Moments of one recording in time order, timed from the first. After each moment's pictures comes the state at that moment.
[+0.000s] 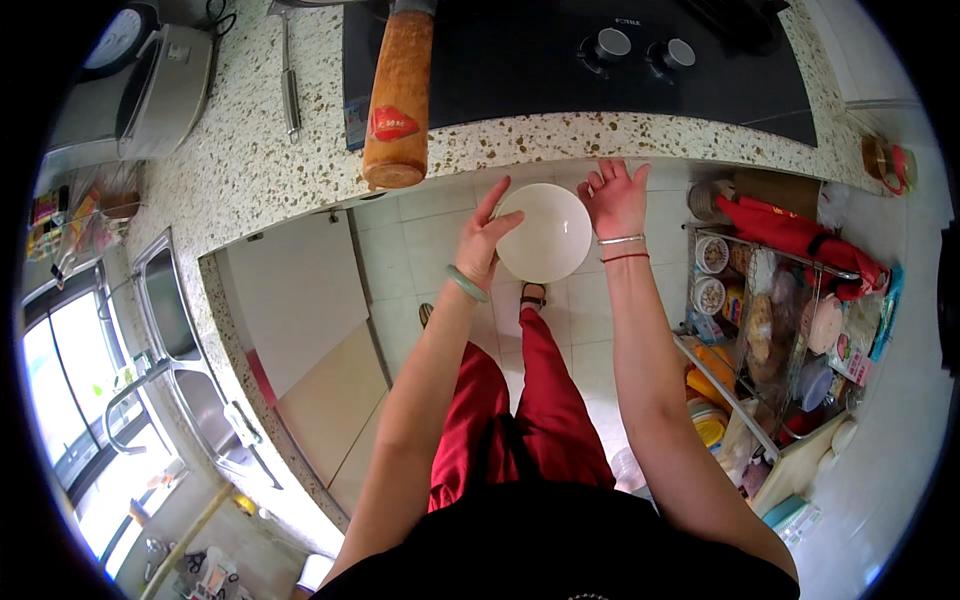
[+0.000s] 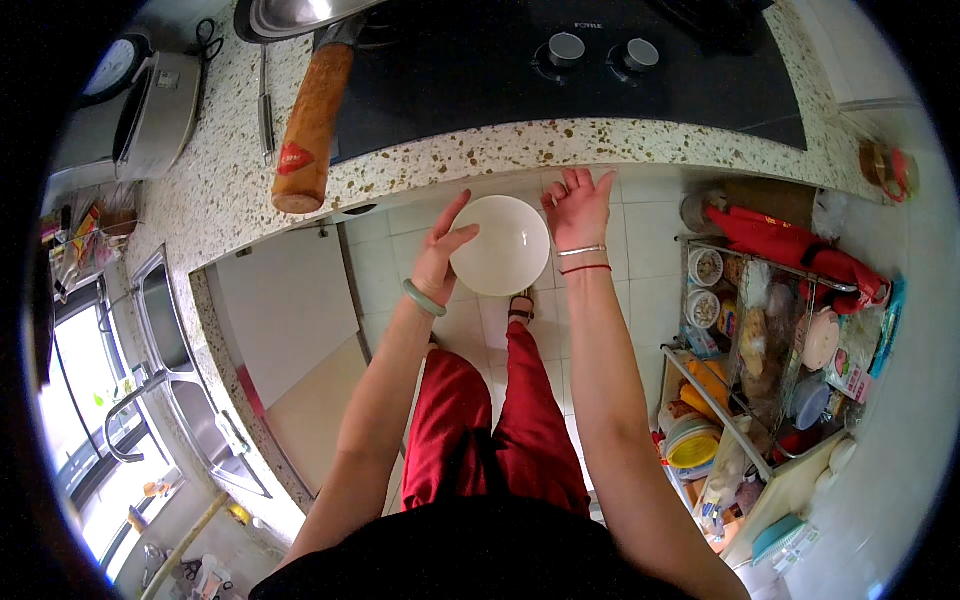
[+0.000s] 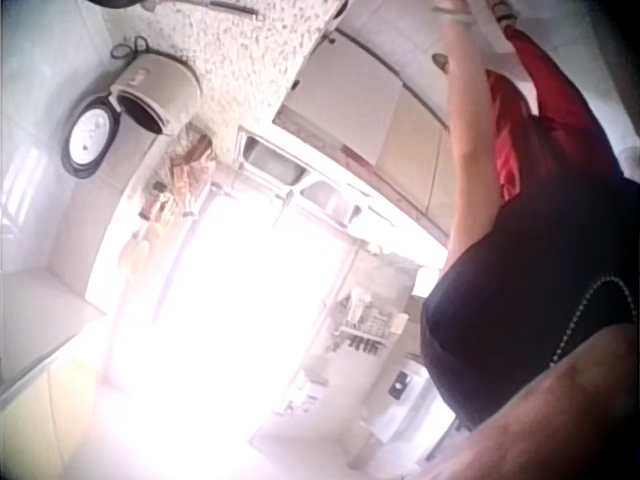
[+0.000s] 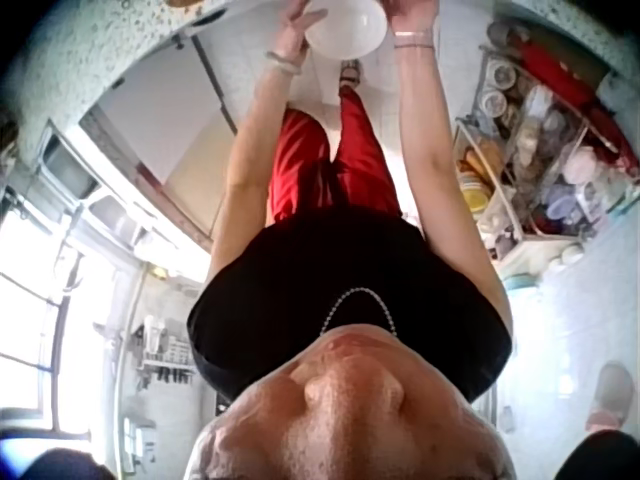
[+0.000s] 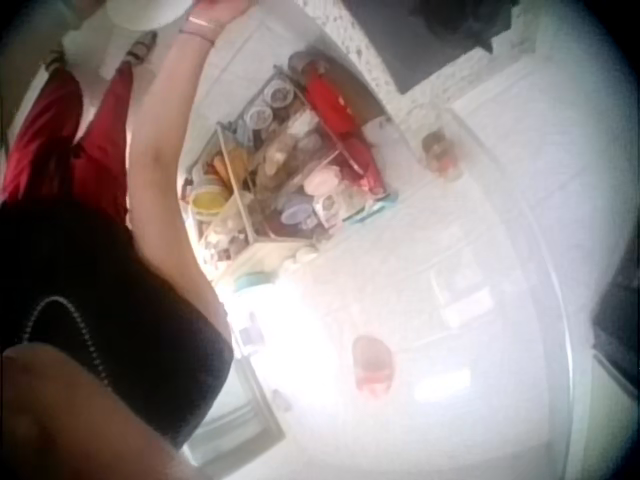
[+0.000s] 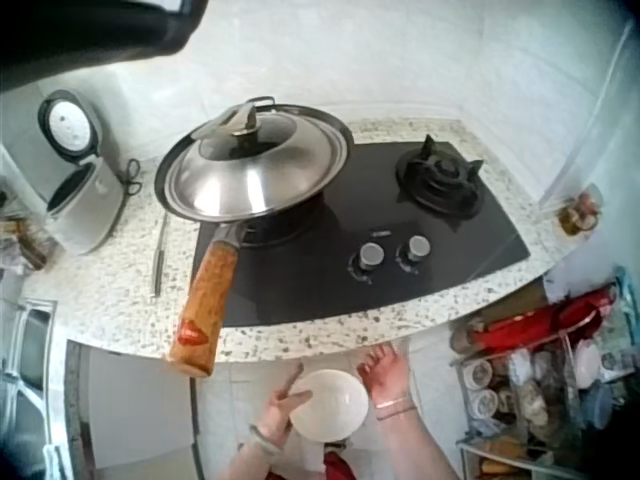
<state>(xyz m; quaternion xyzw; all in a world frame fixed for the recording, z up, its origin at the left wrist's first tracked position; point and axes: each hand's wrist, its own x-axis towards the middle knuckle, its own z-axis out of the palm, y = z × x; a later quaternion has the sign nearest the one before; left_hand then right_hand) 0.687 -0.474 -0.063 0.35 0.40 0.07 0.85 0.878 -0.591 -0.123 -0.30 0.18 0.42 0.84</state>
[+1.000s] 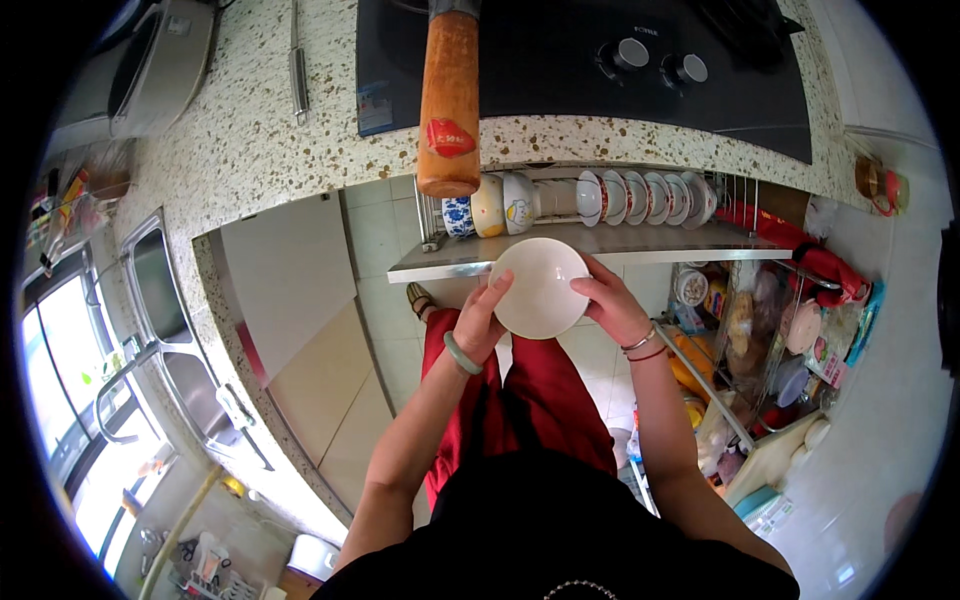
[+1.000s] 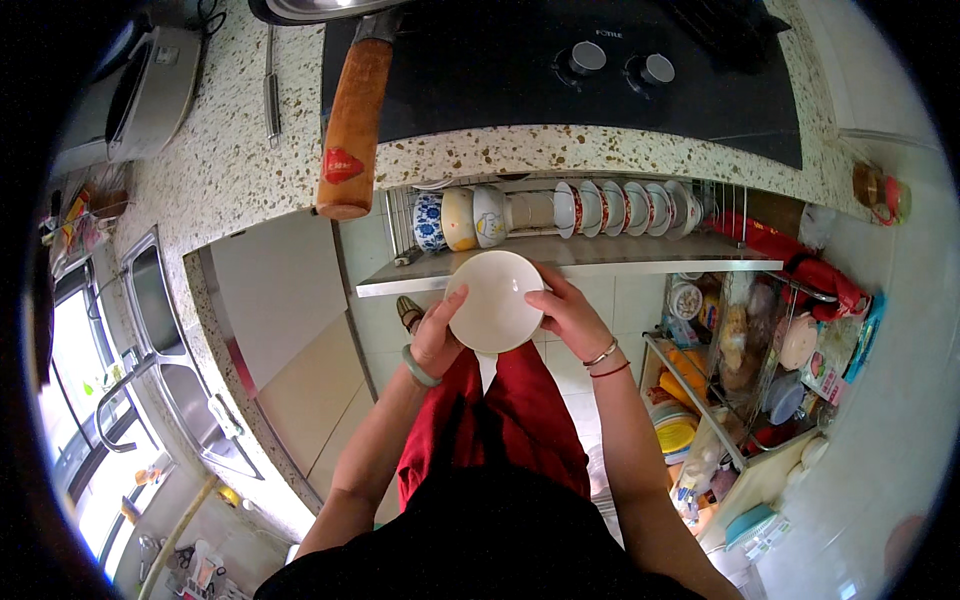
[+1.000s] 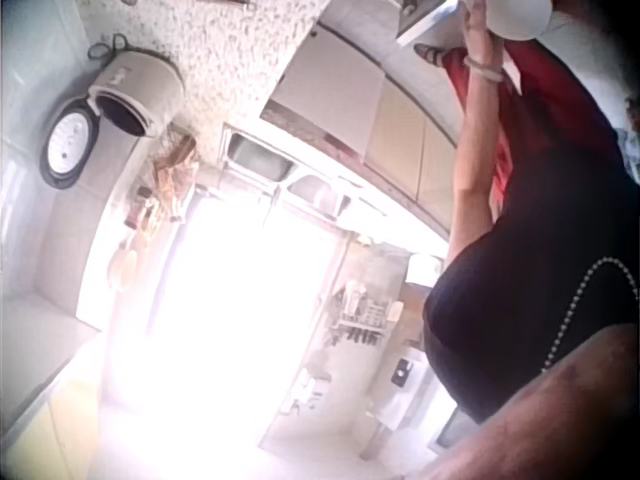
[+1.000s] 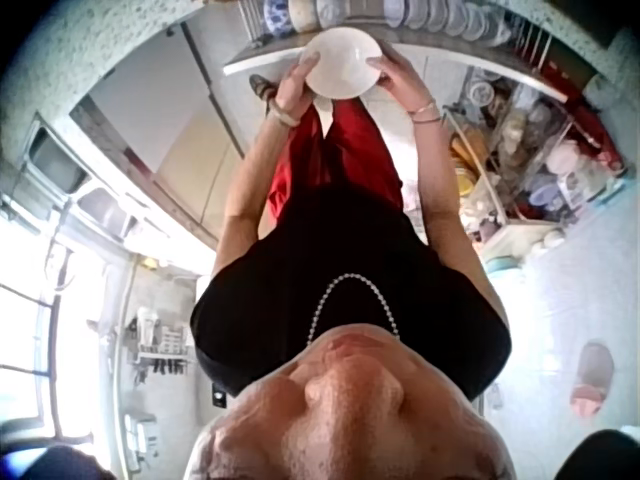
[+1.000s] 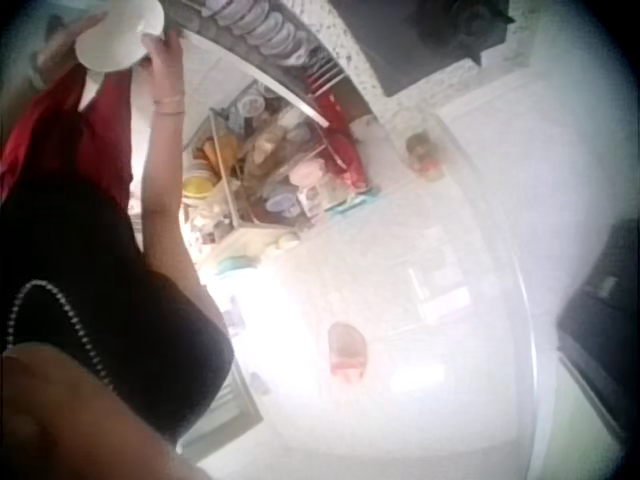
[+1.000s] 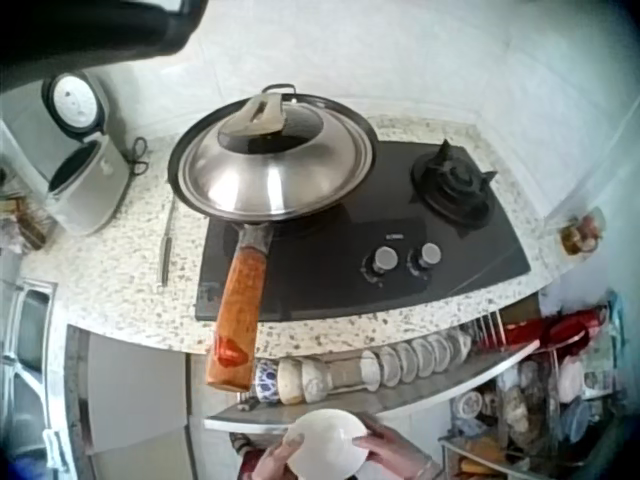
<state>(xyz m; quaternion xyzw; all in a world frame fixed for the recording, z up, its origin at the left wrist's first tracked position) 0.619 -0.534 -0.011 0.16 0.46 0.01 0.87 0.797 -0.665 0.001 -0.52 0.01 0.67 0.53</state>
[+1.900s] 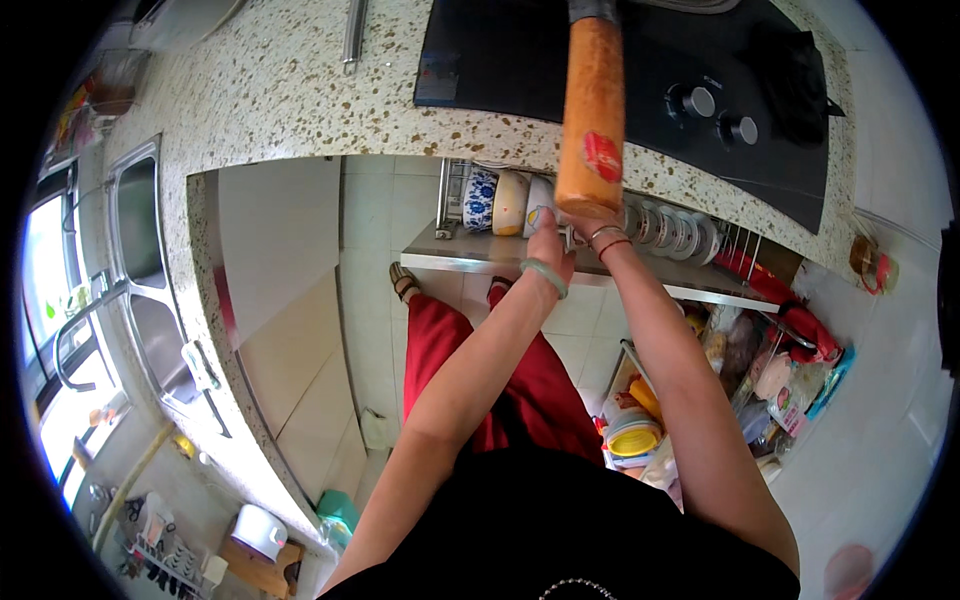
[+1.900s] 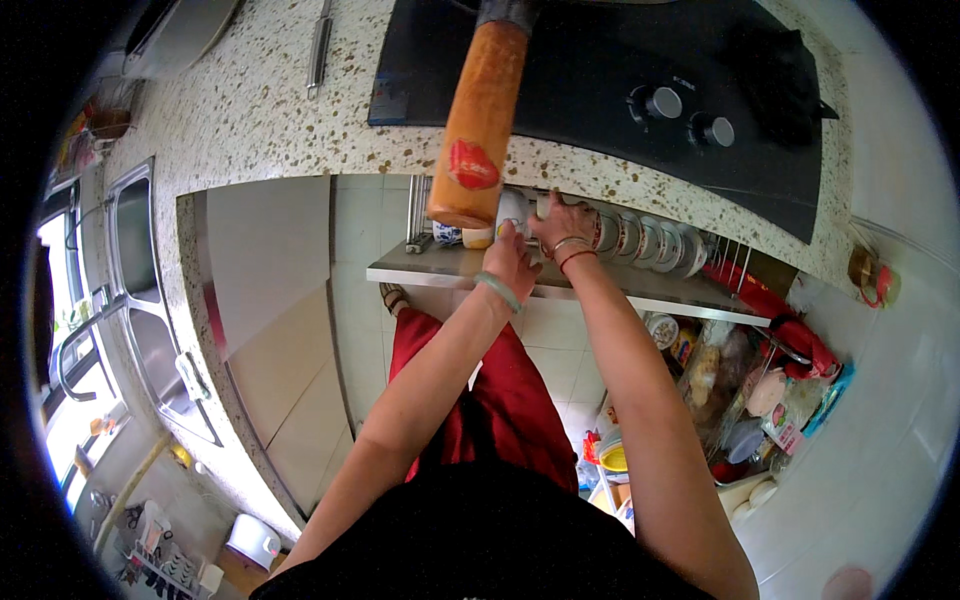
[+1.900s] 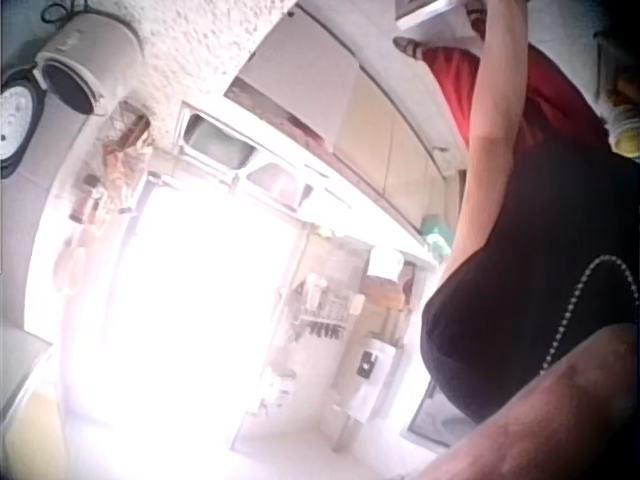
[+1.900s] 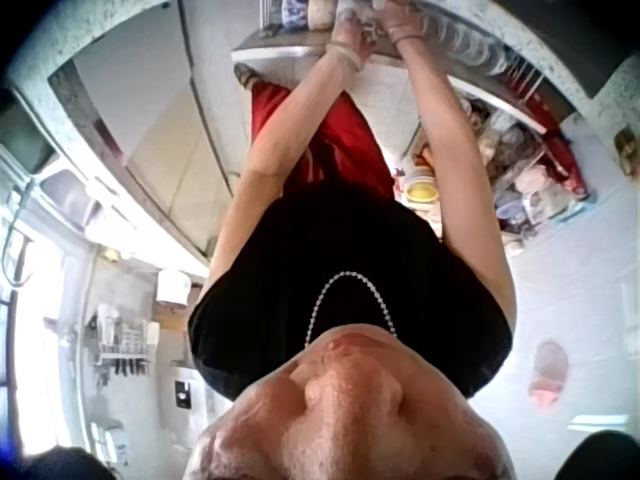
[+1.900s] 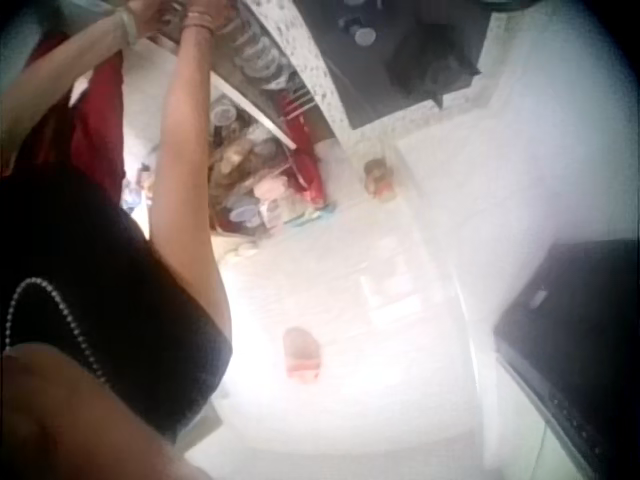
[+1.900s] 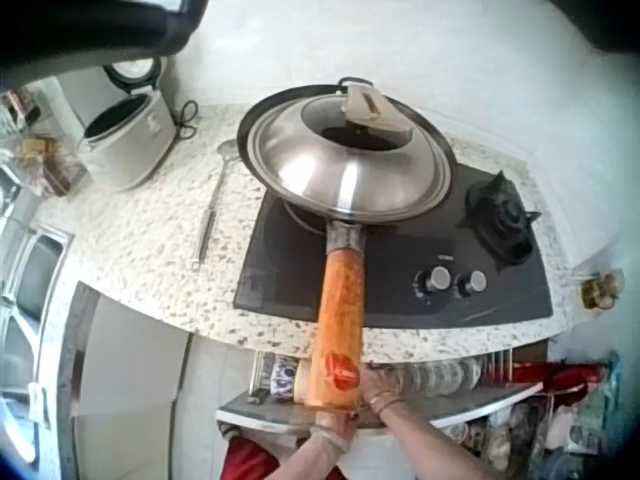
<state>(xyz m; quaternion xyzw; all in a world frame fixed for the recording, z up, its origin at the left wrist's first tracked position) 0.740 -0.531 -0.104 -0.06 0.58 0.17 0.80 0.854 -0.554 -0.174 -0.86 -0.40 0.31 -0.10</state>
